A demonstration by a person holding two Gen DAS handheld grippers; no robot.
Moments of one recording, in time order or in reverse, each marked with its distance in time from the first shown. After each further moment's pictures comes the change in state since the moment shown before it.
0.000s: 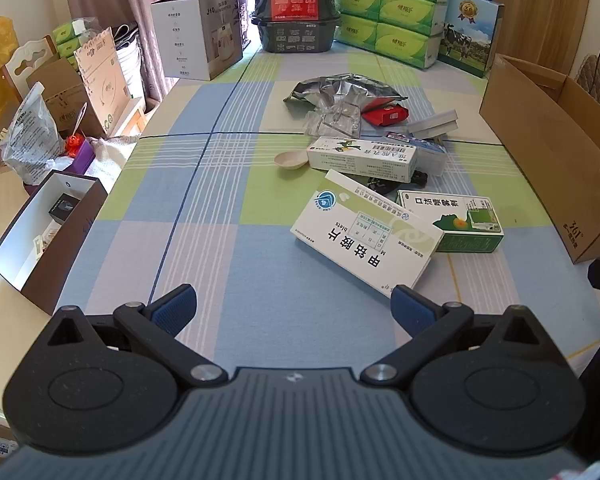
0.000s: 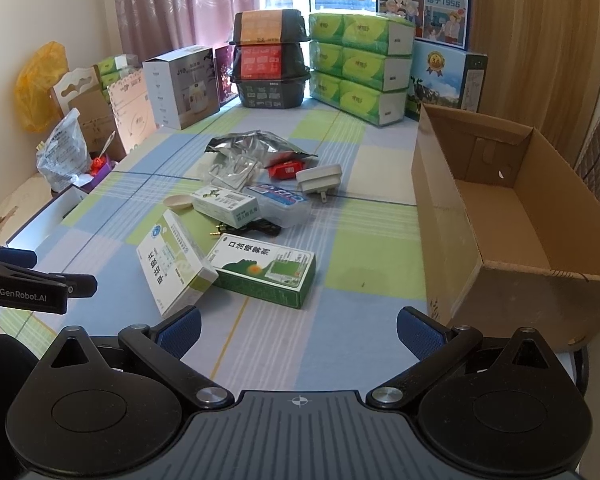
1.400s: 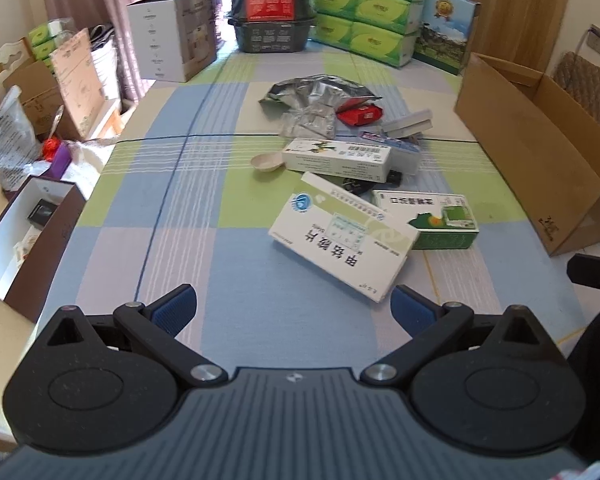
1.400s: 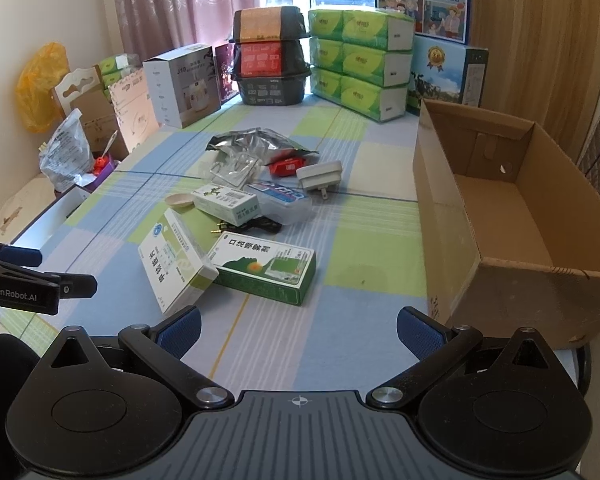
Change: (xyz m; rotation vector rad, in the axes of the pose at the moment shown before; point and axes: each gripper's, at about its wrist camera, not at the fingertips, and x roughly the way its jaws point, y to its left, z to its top) left arm -0.007 0.001 0.006 0.043 0.009 -0.095; right arm 0.000 -0.010 0.007 0.009 0.027 0.037
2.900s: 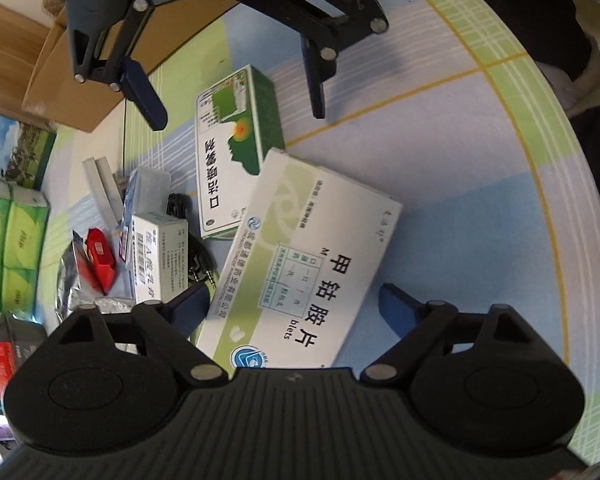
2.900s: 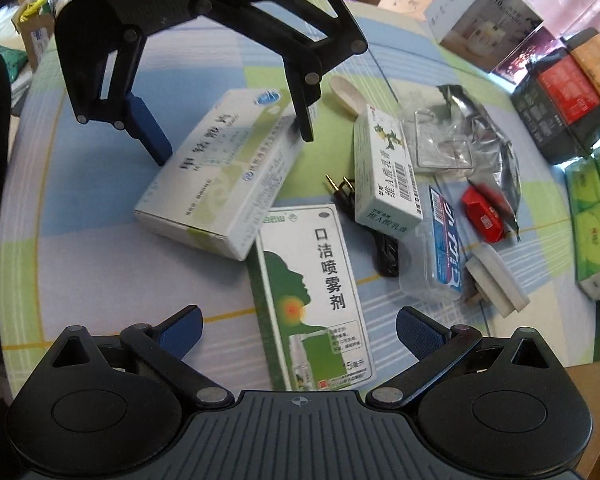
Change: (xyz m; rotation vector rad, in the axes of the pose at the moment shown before) left arm 0.139 -0.041 0.007 1.690 -0.015 -0.367; right arm 0.201 0.052 0.032 -1.045 0.298 0.244
